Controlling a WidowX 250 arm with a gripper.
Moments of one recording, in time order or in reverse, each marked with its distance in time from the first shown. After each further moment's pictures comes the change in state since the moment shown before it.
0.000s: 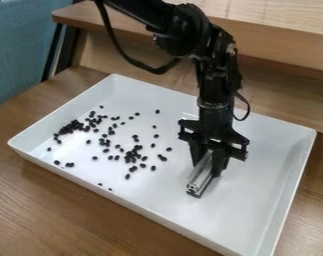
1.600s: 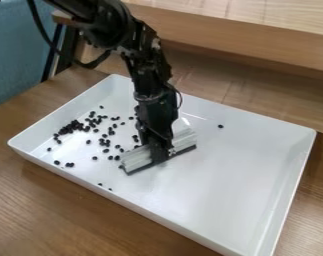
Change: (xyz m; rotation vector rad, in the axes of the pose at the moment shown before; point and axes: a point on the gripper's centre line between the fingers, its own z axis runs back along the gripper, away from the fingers) arm -0.023 0.113 -0.002 0.066 -0.058 -0.374
